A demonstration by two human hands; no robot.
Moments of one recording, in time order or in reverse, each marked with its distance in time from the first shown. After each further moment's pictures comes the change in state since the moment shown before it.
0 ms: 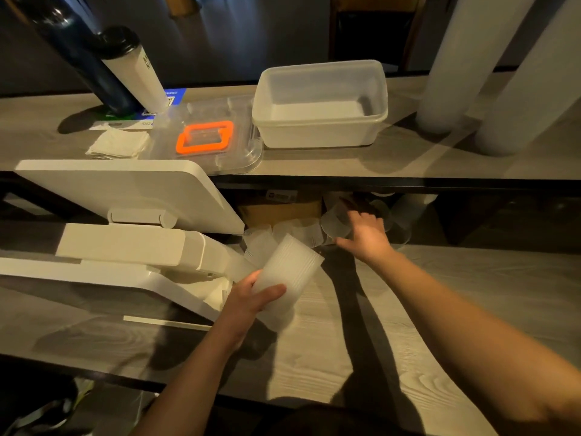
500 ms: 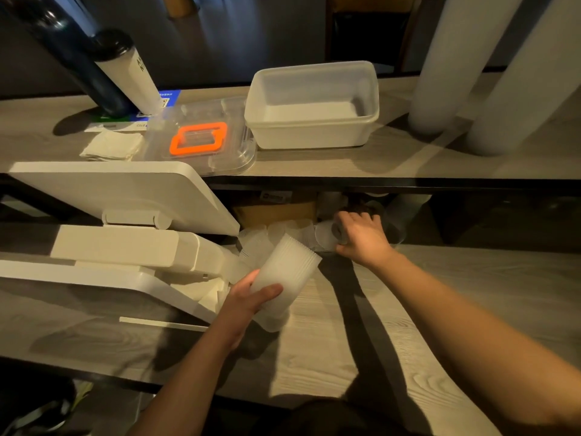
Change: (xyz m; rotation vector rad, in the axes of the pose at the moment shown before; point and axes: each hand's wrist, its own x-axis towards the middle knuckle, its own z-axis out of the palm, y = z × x) left_hand 0.002 0.000 0.008 -0.041 -0.013 0.001; right_hand -0.009 0.007 -0.009 -0.138 0.006 -0.158
